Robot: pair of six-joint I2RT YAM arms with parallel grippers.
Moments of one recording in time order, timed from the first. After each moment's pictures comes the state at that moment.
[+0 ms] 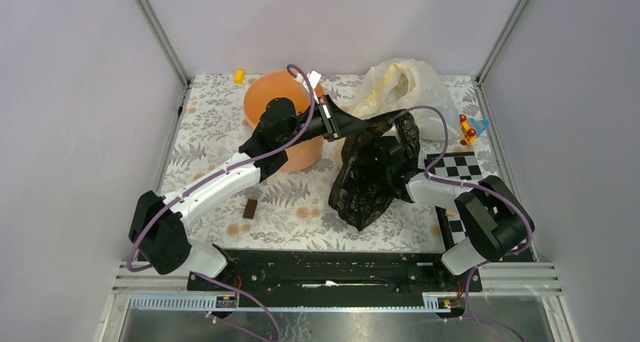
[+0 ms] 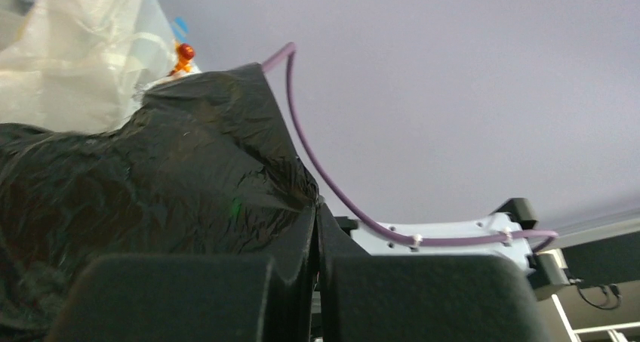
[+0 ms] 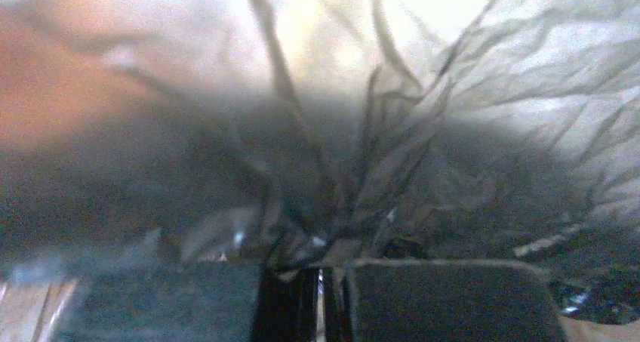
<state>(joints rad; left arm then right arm) -0.71 1.42 1.15 0.32 0.45 -1.00 0.58 1.54 0.67 0.42 0.32 0.67</state>
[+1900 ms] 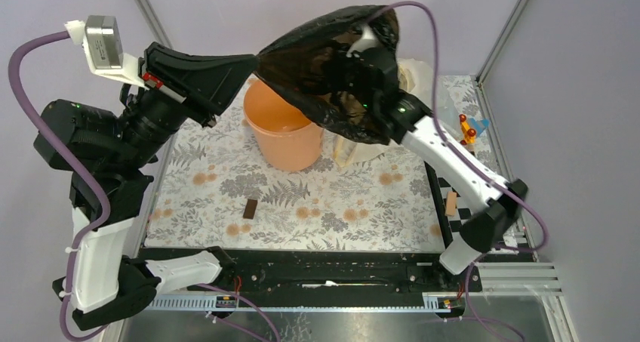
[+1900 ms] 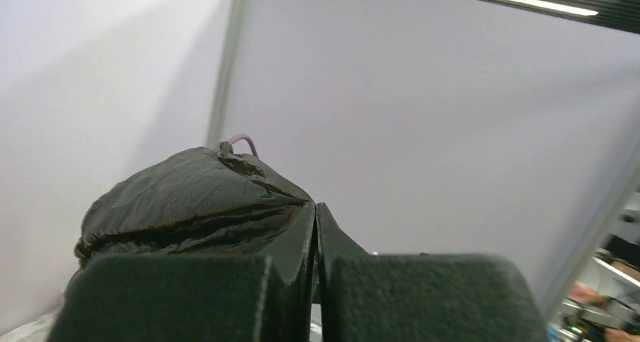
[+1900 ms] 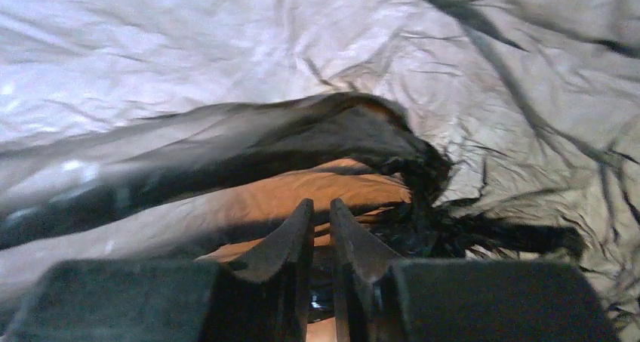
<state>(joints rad) -0.72 1.10 1.96 -0.31 0.28 -0.50 0.69 1.57 1.68 -0.19 0.22 0.42</state>
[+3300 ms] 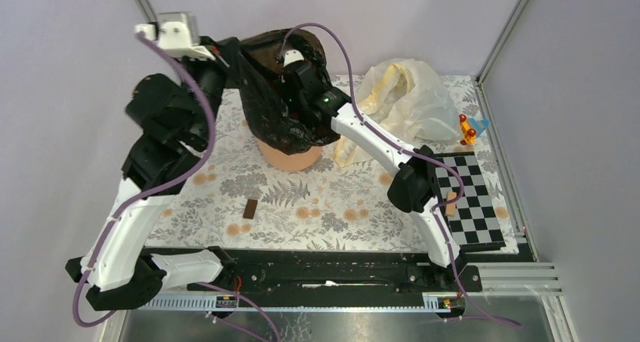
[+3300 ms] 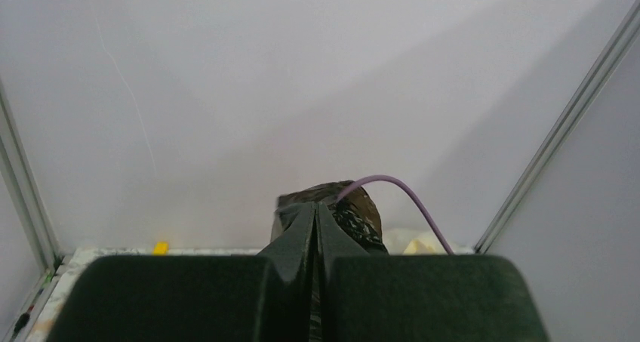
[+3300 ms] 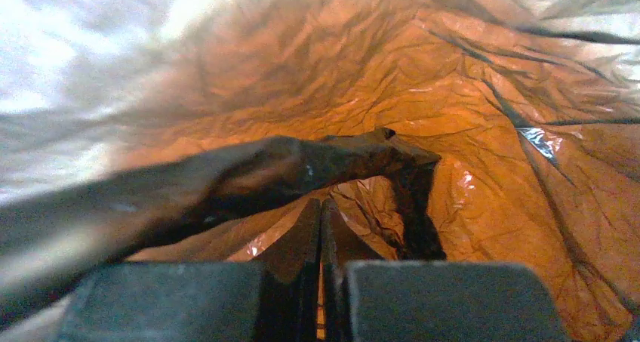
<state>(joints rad) -0.72 1.15 1.82 -0.33 -0.53 -0.05 0.82 2.26 2.35 -0.54 0.16 0.32</state>
